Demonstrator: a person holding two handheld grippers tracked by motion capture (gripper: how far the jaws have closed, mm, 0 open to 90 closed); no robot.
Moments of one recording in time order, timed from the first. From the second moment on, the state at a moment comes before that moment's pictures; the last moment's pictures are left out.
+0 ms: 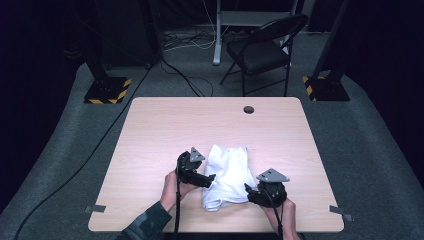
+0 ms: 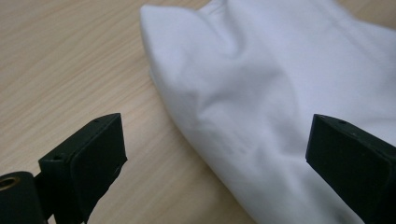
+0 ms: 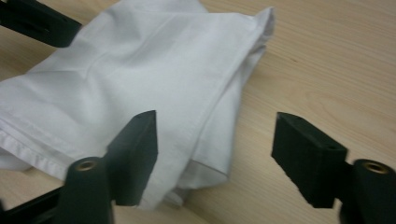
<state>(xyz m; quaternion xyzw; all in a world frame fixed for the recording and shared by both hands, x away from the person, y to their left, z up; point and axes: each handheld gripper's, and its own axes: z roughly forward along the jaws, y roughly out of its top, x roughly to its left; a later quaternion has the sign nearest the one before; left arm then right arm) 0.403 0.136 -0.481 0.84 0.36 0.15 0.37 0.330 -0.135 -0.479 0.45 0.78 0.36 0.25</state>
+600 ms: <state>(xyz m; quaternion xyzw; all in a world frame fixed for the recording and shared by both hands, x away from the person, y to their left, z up) 0.359 0.117 -0.521 0.88 0.30 0.17 0.31 0.349 -0.112 -0.522 0.44 0.82 0.29 0.22</state>
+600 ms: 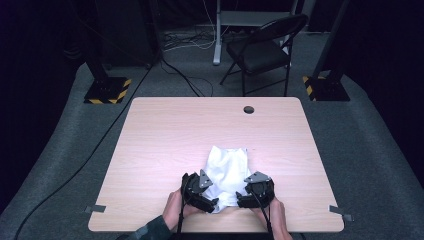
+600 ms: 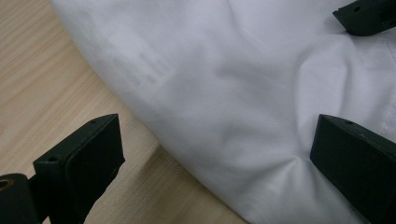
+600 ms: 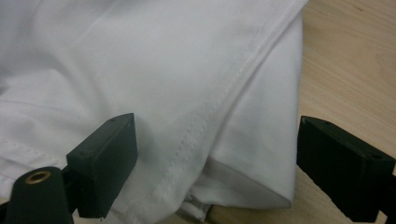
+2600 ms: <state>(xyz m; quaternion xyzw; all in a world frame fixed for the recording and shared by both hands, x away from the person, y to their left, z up) 0.445 0.117 -0.518 0.84 0.39 0.26 0.29 0.414 -0.105 -0.513 0.48 0.80 0.31 0.19</state>
